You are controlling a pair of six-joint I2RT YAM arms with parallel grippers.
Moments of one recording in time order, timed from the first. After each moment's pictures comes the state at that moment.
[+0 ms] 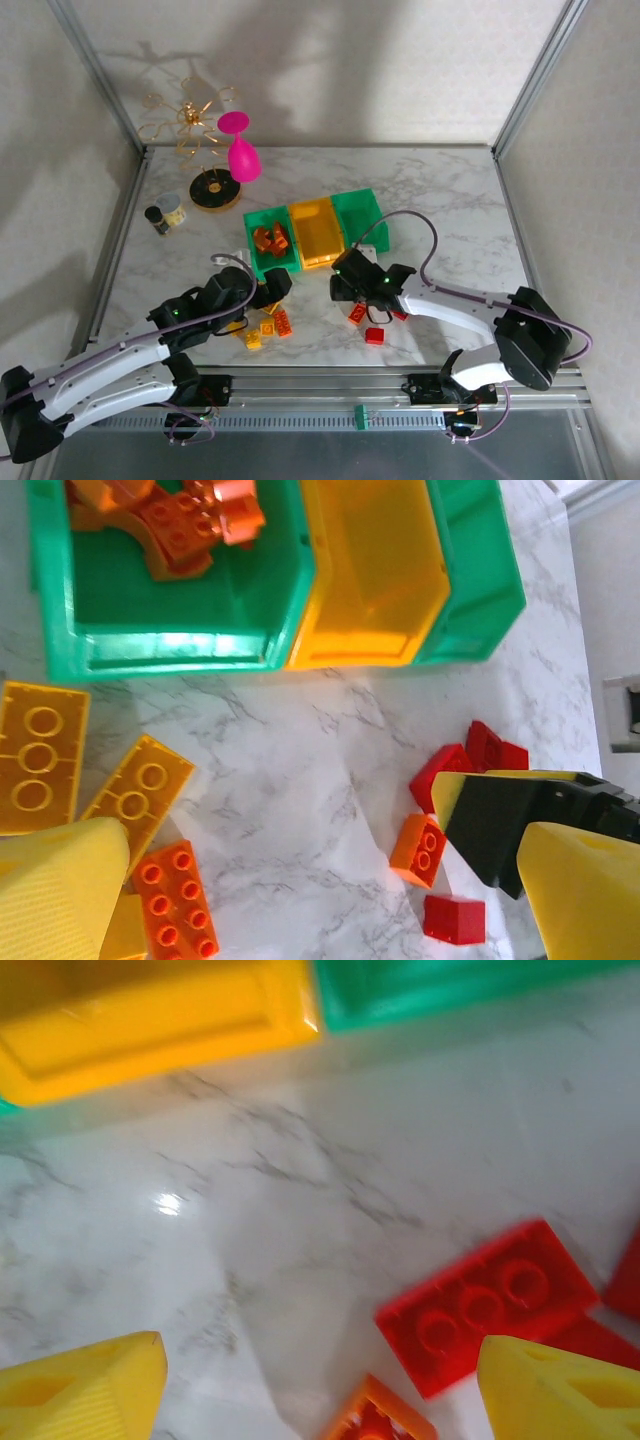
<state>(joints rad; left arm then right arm) -0.88 0.80 0.58 -0.41 -0.25 -1.05 0.95 1.38 0.80 -0.53 0.27 0.80</state>
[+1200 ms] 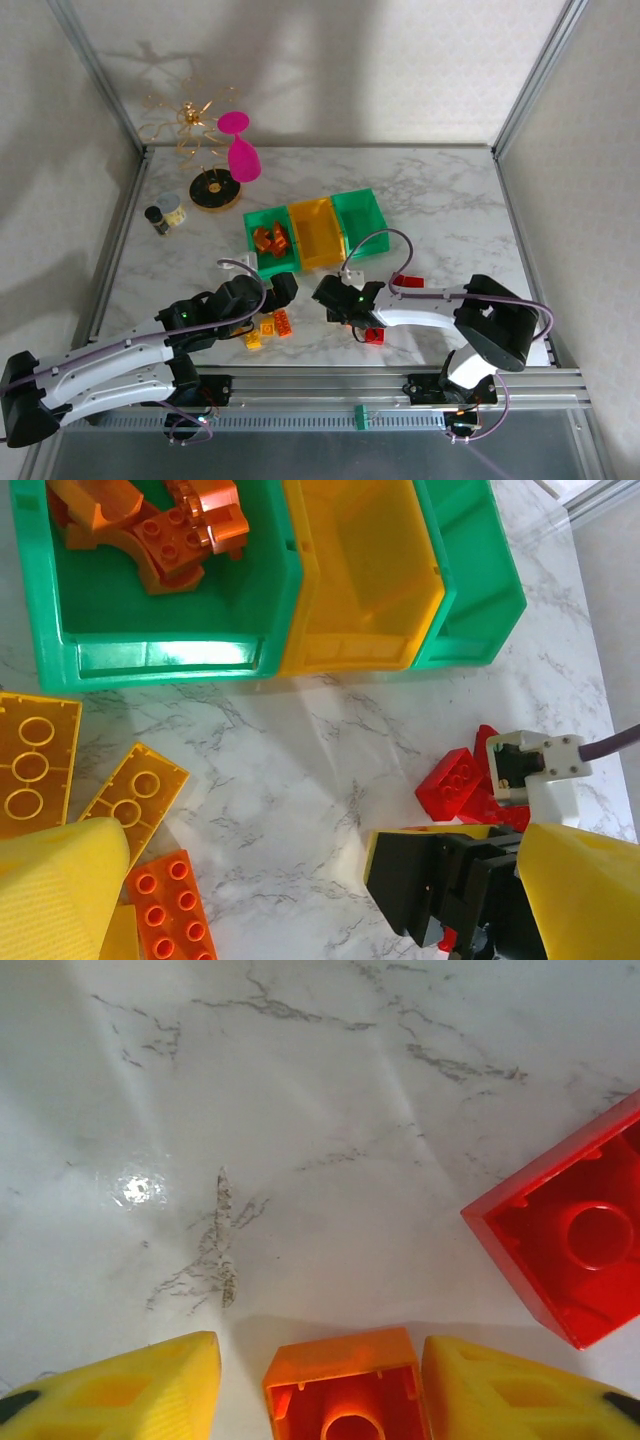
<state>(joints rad) -0.98 0.83 0.58 -0.40 -0.39 -1.07 1.11 1.57 0.79 -0.47 0.32 0.98</state>
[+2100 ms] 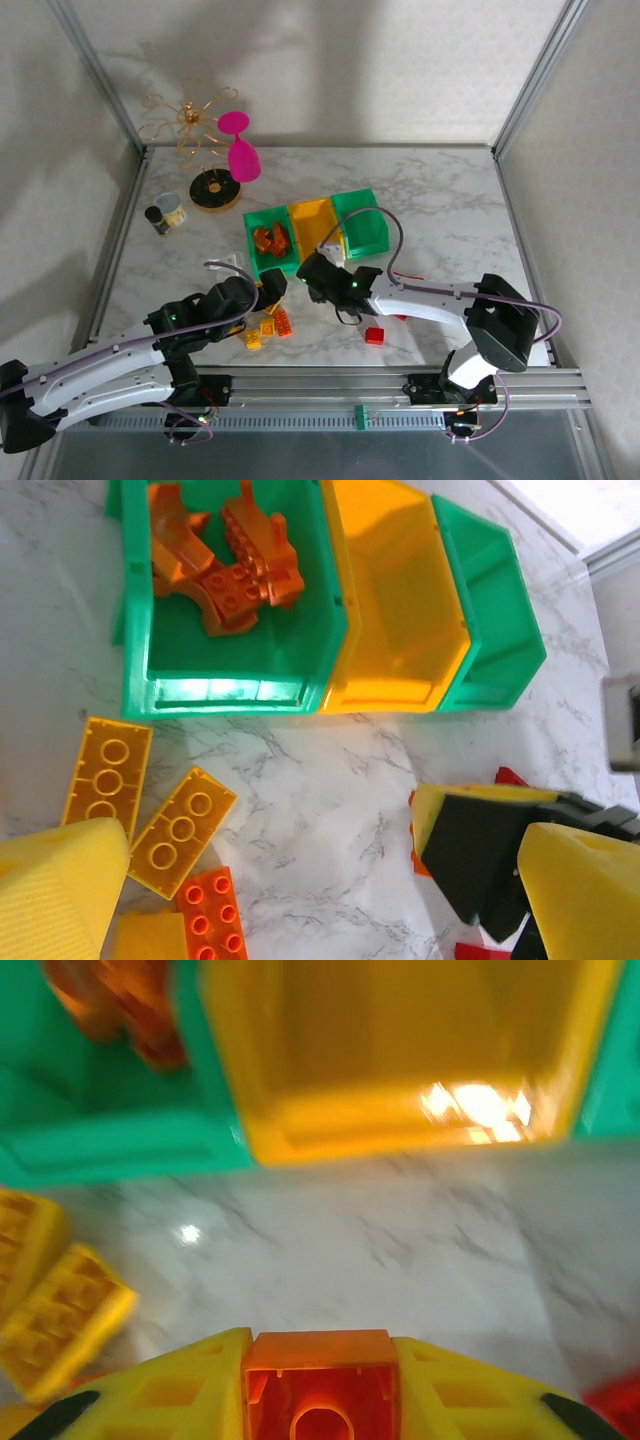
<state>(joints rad) -0.98 0.75 0.61 -0.52 -0.50 -1.10 1.11 1.58 1.03 -0.43 0.38 0.78</state>
